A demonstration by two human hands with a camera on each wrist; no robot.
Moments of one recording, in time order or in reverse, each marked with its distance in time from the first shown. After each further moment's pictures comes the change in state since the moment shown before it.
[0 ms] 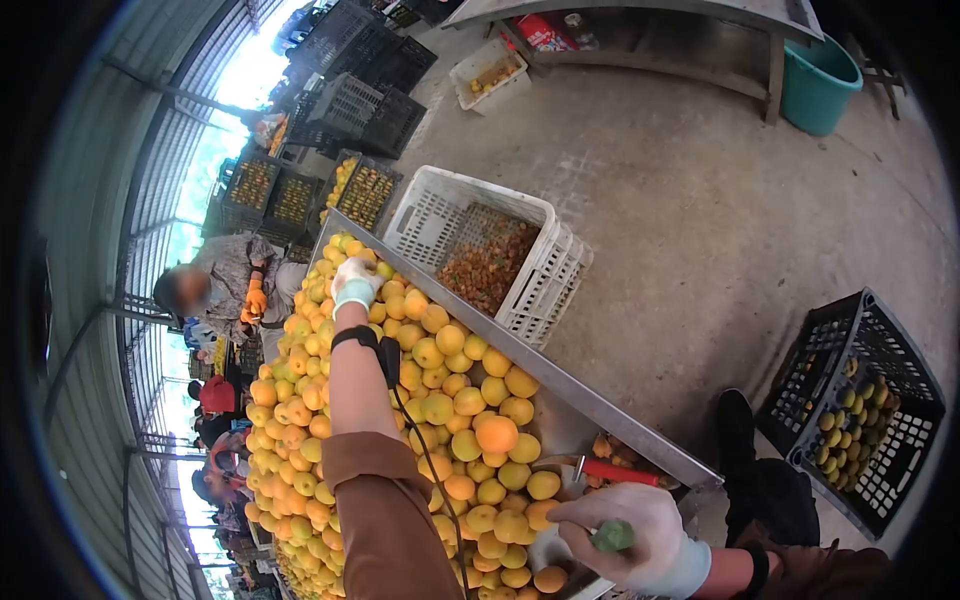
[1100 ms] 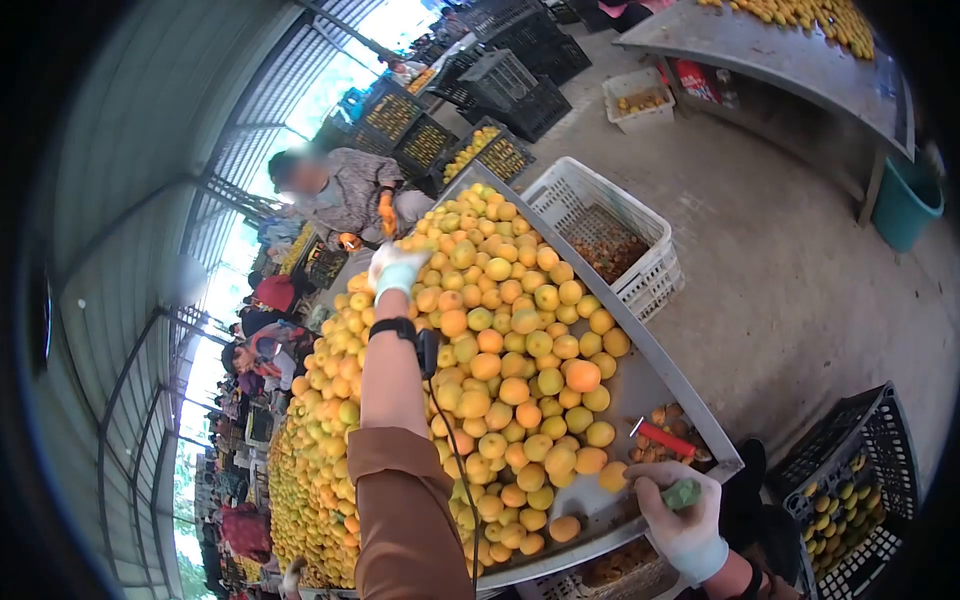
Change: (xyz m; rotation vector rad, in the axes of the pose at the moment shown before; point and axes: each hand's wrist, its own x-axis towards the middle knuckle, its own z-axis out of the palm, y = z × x) left_hand -0.152 -0.107 -0.108 -0.189 0.202 -0.533; right_hand -0.056 -0.024 0.010 0.214 0.040 0.186
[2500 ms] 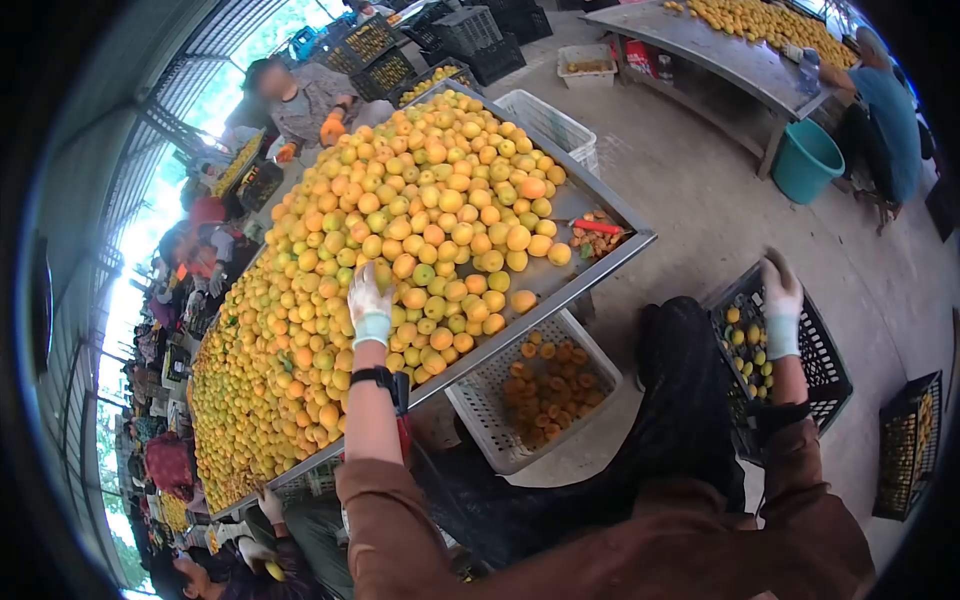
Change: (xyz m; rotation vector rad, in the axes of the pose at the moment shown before) left_hand -0.364 -0.258 0.040 -0.146 0.250 0.298; right_hand -0.135 0.040 -0.223 -0.503 0.558 -0.379
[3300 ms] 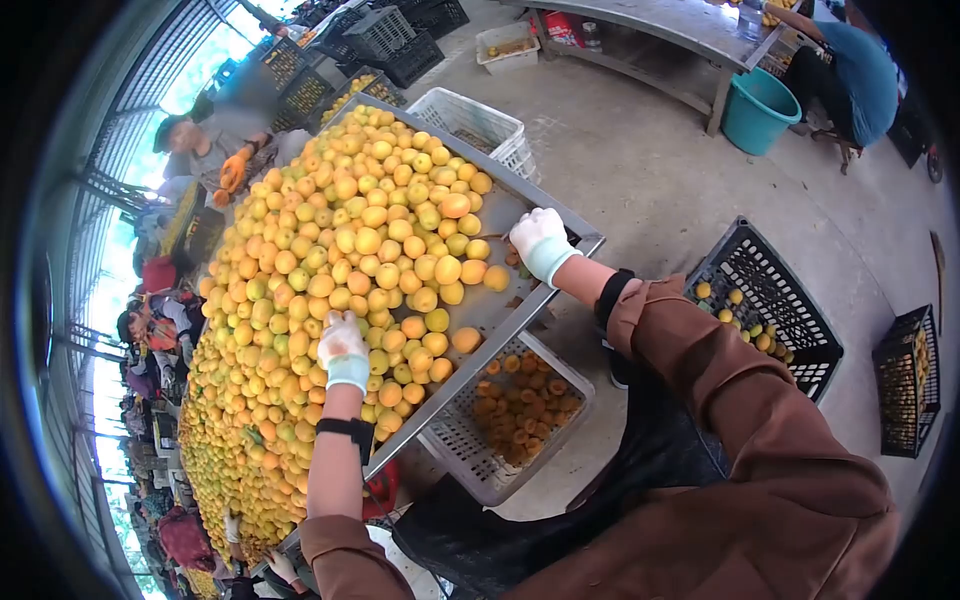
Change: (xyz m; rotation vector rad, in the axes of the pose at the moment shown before) left_hand 0.028 0.089 0.019 0.490 -0.498 0.058; right_hand 0.032 -0.051 0.300 -0.987 -0.632 -0.586
